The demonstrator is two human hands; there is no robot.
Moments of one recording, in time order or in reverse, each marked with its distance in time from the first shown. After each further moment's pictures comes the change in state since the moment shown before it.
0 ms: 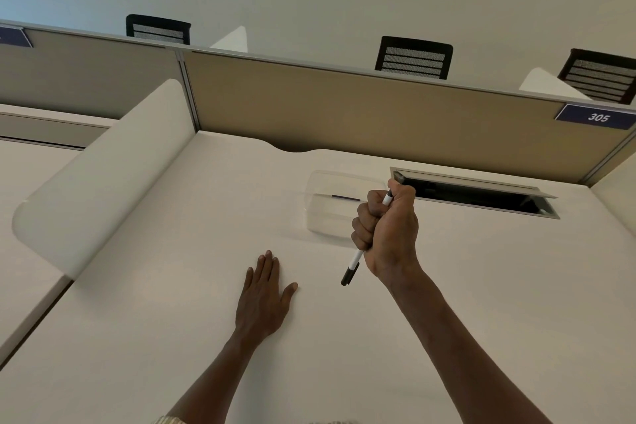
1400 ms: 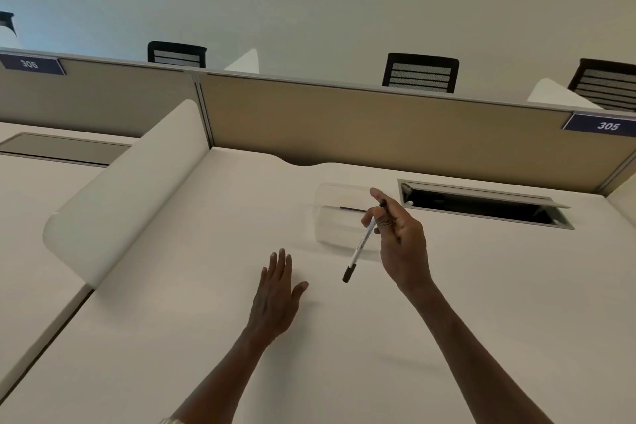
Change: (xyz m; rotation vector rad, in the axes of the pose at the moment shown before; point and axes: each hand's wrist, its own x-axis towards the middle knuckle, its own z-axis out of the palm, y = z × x) left_hand 0.010 0.018 -0.023 -0.118 0.013 0.046; right_hand 0.017 0.020 -0.049 -0.766 -0.066 -0.604
